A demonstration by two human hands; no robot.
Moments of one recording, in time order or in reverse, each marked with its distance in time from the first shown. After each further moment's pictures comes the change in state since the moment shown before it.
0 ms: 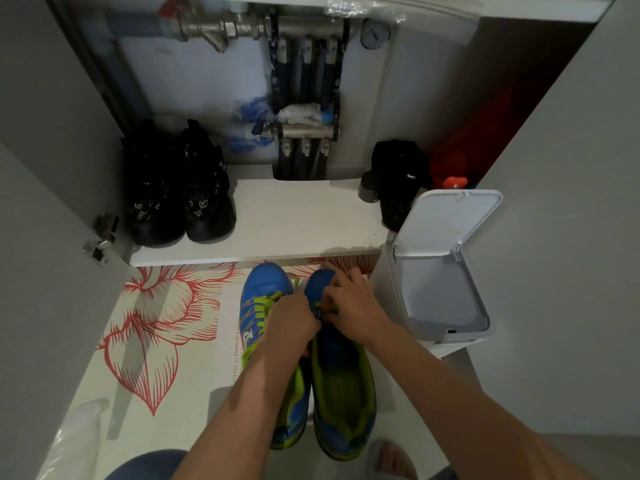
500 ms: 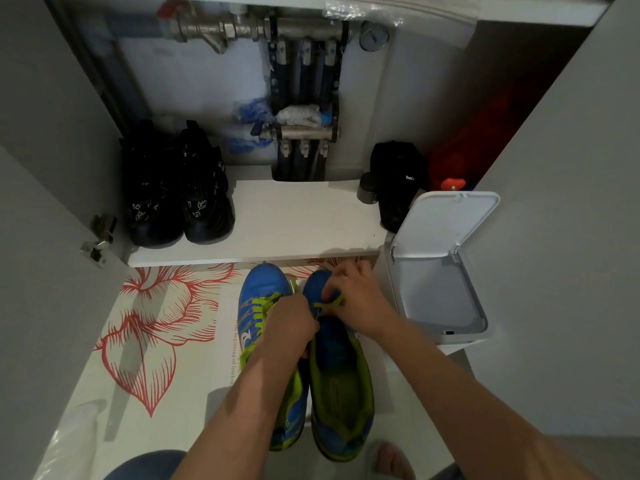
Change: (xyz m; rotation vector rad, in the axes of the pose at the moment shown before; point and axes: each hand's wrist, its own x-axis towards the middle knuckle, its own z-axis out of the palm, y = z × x) left_hand 0.000 0.001 -0.001 0.027 -0.034 0.000; right_hand 0.003 0.009 -0.014 0.171 0.126 0.037
